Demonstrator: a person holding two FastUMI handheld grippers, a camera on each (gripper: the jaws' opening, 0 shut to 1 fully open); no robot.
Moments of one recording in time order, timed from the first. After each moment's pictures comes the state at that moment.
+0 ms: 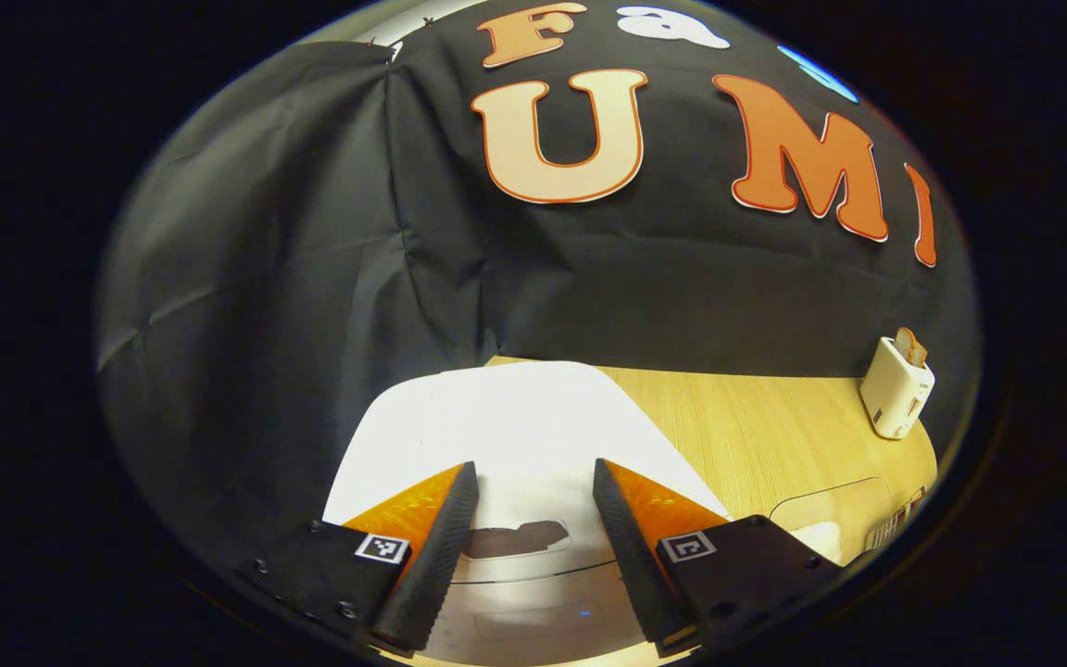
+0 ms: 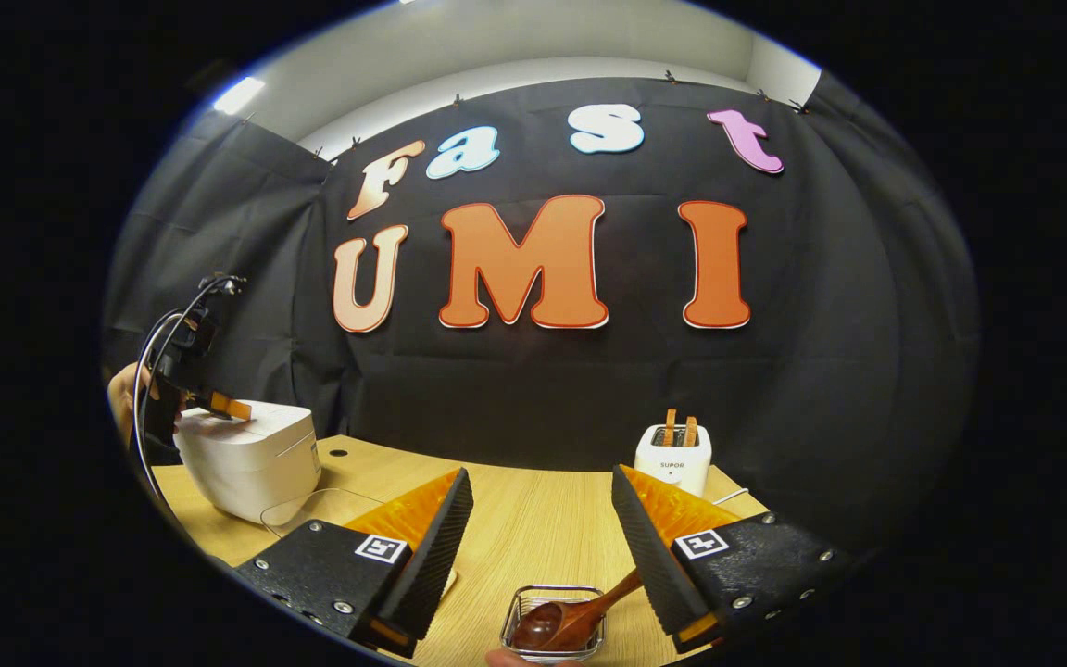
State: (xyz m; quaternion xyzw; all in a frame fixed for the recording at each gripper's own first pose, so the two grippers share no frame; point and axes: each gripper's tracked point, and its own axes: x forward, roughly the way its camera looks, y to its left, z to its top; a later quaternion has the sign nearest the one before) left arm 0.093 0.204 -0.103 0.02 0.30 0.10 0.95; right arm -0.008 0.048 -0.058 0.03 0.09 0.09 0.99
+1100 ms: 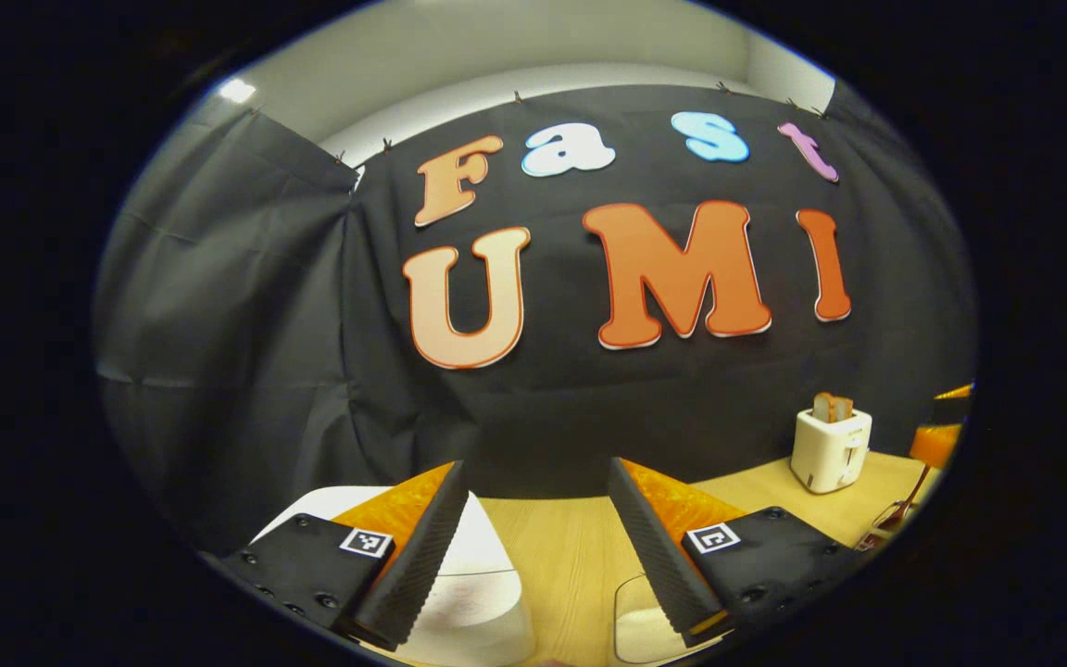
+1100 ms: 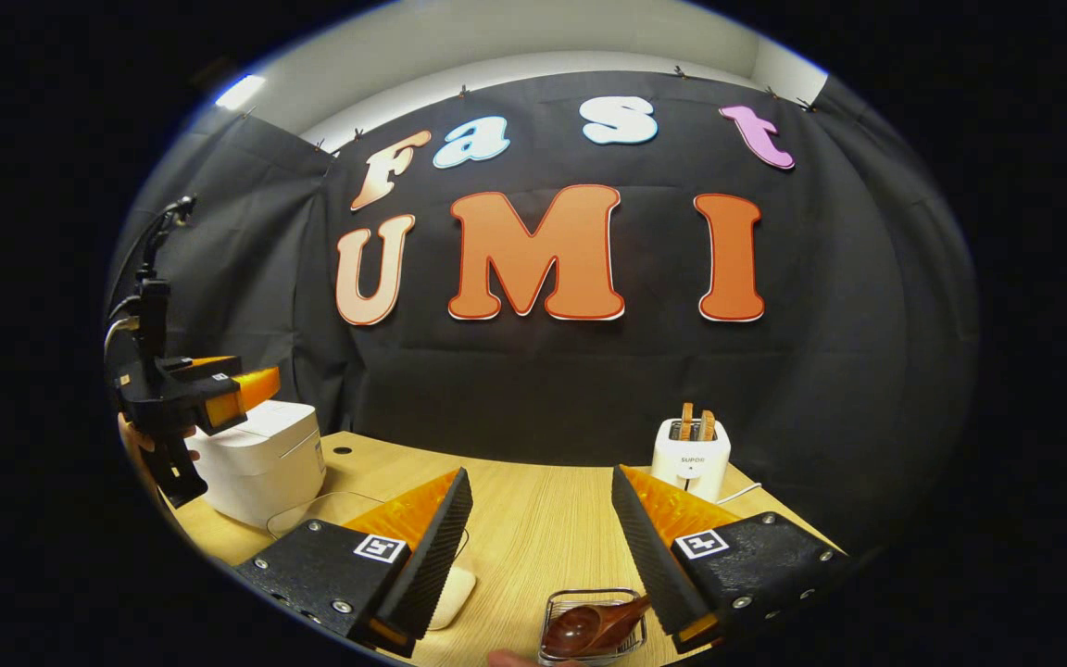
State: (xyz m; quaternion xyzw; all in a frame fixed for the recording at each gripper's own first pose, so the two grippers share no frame) left arm 0.081 0.067 0.013 0.05 -0.01 0.01 1.00; right arm 0.002 0.075 -0.067 0.03 0.11 0.08 0.99
